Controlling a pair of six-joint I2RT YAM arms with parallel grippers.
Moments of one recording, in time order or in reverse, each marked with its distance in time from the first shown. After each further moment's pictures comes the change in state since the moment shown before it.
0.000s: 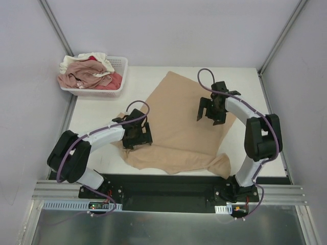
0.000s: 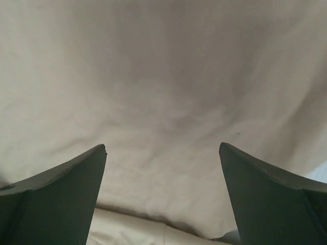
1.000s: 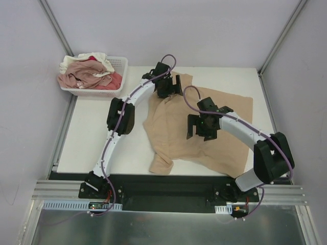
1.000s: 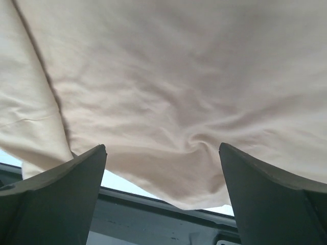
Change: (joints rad) left arm 0.108 1.116 1.575 -0.071 0.367 0.230; right arm 0.277 -0.205 -0.248 -0.003 -0.009 0.099
